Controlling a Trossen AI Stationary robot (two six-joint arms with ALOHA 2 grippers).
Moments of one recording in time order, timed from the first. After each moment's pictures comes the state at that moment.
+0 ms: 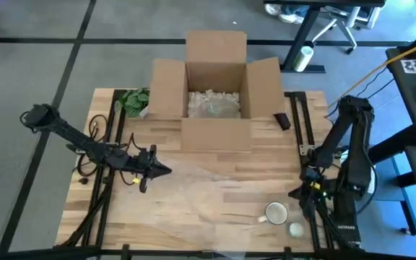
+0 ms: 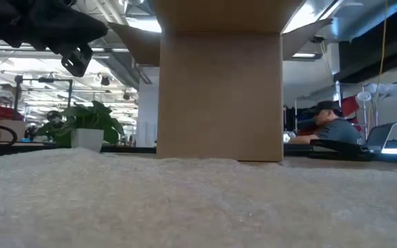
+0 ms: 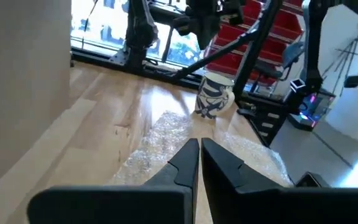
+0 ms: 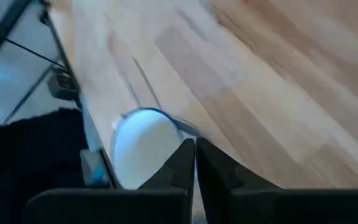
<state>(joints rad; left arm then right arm) -0.41 0.92 0.20 0.63 -0.34 -0.31 1.29 1.02 0.82 -1.07 0.60 1.95</state>
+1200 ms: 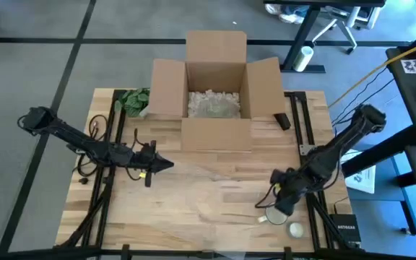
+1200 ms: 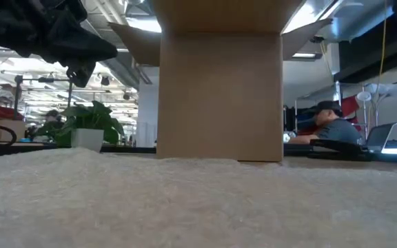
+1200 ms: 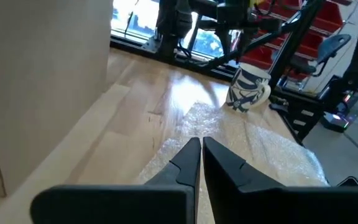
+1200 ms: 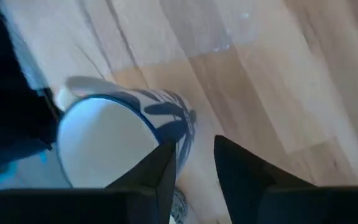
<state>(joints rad) -0.34 0.92 0.20 0.56 -0.34 -0.34 0.74 1.19 0.82 -0.85 -0.05 1.24</state>
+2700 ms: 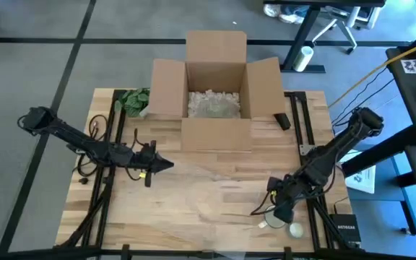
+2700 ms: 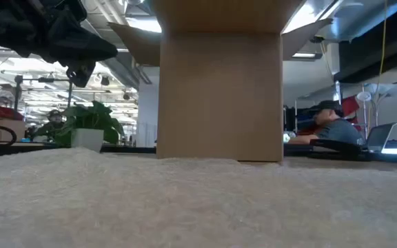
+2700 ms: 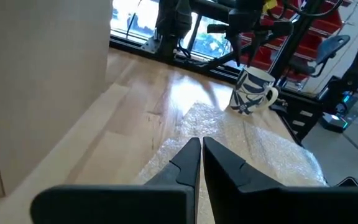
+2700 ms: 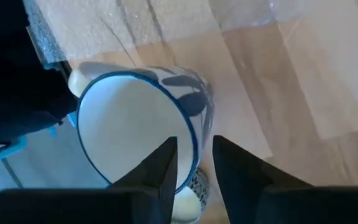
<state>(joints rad) -0.34 0.92 0.20 0.56 -0.34 -0.34 0.74 1.29 0.91 -0.83 -0.16 1.23</state>
